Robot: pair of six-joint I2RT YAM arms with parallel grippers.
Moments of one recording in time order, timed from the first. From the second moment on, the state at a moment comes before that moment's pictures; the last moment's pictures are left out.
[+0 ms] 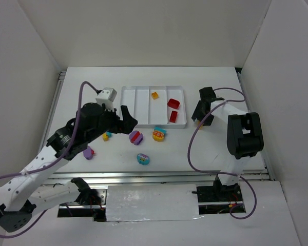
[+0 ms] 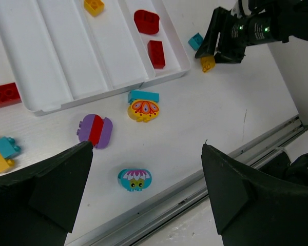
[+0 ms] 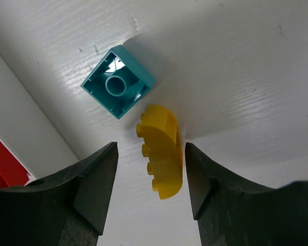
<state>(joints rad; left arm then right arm) -0.71 0.98 1.12 -0.57 -0.11 -0.48 0.12 1.79 1.14 -0.48 0.15 0.57</state>
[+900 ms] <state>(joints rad) -0.69 0.69 0.97 -0.86 -0.53 -0.46 0.43 1.95 1.78 -0.59 0.00 0.49</state>
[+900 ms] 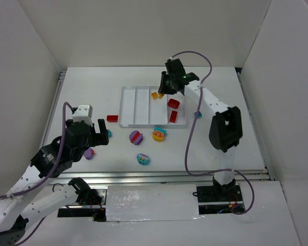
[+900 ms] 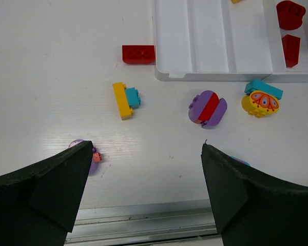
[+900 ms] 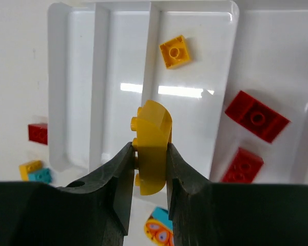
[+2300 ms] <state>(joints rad) -0.62 0.72 0.95 -0.80 -0.38 -0.39 0.71 1.69 1.10 -0.39 0.04 0.12</state>
